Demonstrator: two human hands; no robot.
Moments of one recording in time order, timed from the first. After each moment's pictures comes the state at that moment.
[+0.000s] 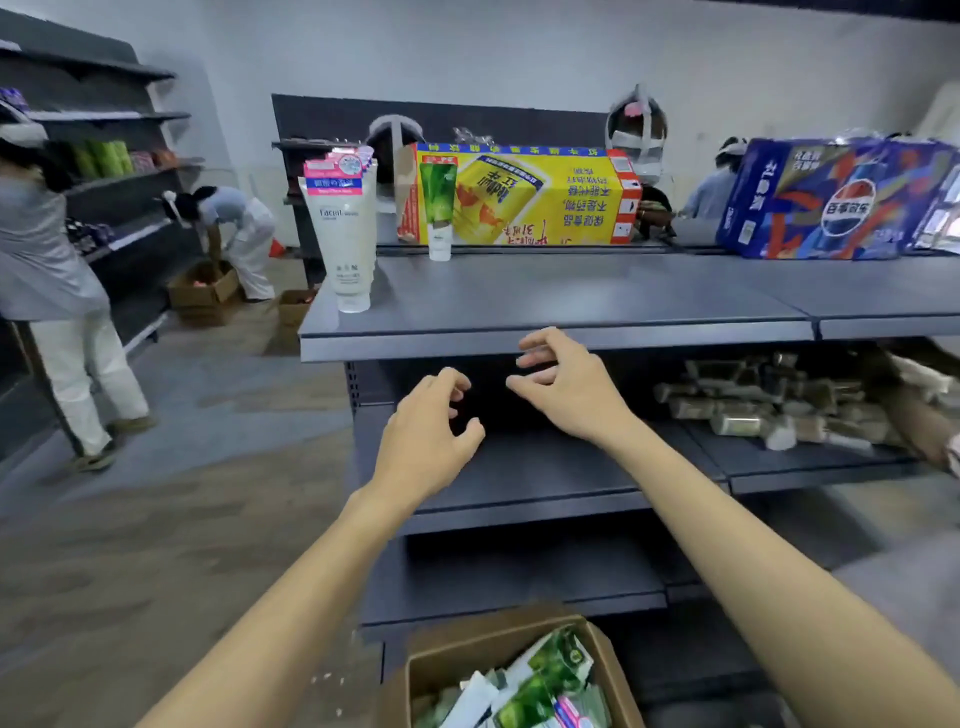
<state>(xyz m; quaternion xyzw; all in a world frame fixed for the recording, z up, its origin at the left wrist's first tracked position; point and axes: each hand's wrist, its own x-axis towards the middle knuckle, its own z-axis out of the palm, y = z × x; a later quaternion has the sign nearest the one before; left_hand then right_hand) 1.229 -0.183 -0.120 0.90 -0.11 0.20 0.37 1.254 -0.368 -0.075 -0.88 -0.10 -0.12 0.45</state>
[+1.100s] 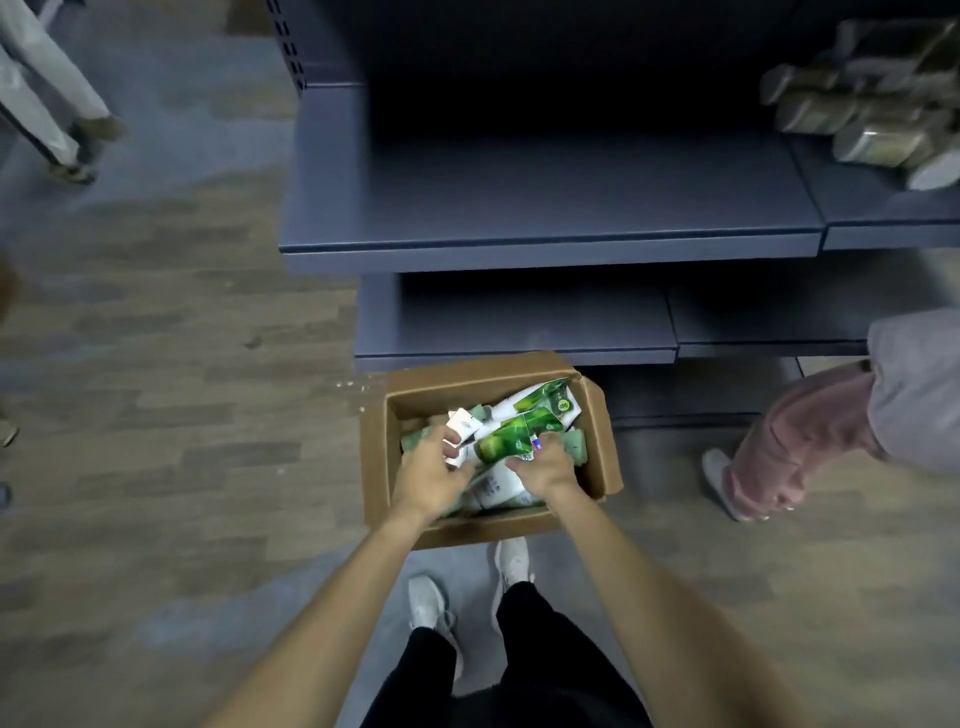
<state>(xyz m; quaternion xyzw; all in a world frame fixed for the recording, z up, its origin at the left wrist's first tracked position) 1.111 -0.237 -0.428 0.87 0.17 -0.20 0.42 1.143 -0.406 -0.485 -0.82 0.26 0.31 0.40</state>
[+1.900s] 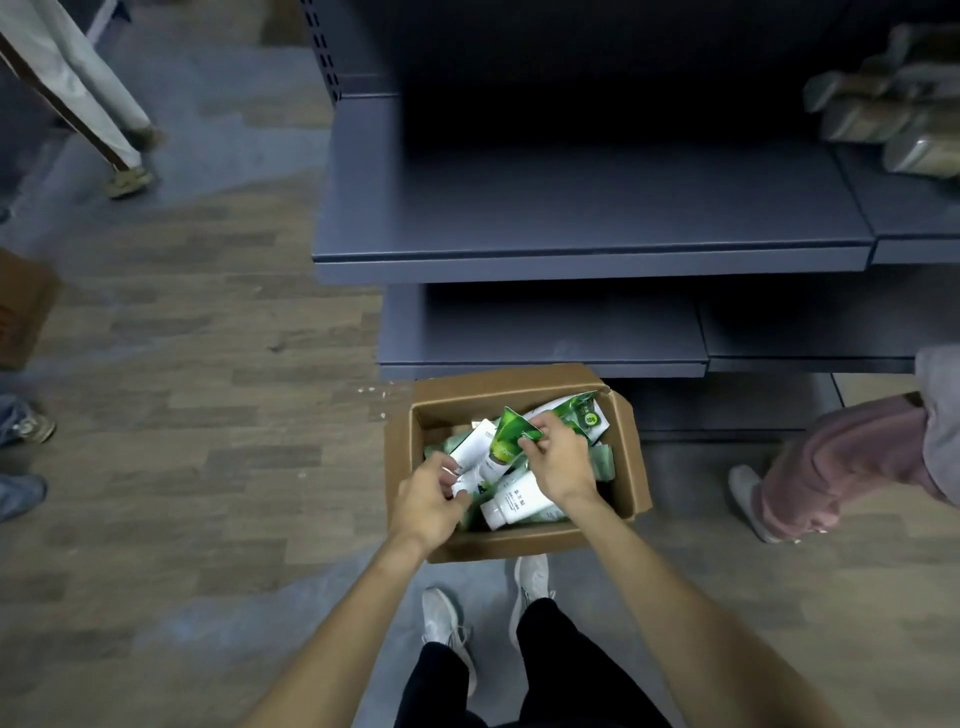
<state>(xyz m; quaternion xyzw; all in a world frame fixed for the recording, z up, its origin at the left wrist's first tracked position) 1.094 -0.203 -0.462 0.86 0.21 -0.18 0.43 1.156 -0.385 -0.466 -0.89 0.10 0.18 0.41</state>
